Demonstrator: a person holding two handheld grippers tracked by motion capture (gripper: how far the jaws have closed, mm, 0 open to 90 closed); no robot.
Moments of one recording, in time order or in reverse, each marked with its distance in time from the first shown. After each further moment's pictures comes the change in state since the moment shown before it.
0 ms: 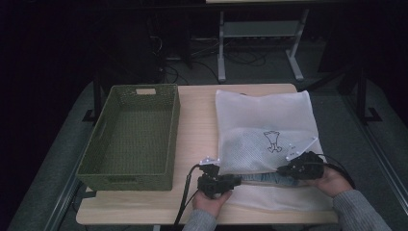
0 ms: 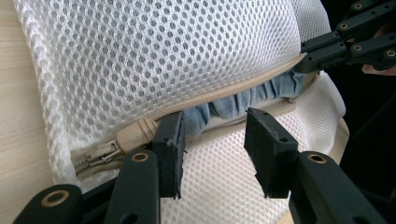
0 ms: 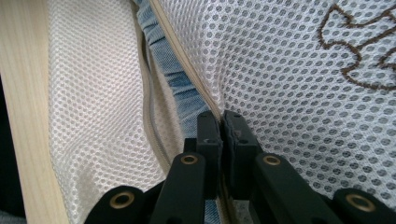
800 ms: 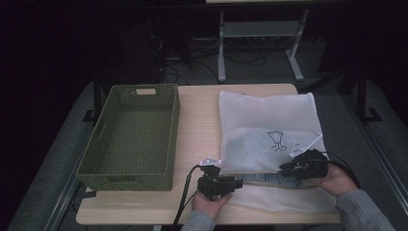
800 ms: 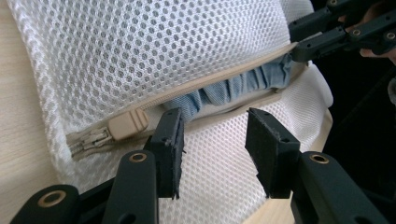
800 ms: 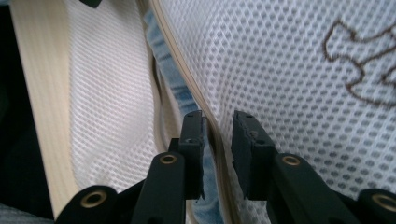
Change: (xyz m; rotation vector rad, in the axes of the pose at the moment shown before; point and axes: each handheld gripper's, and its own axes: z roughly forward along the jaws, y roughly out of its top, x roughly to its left) left arm -0.005 0.000 -0.010 0.021 -0.056 0.019; right arm -0.002 0.004 -0.014 -0.014 0.027 0.031
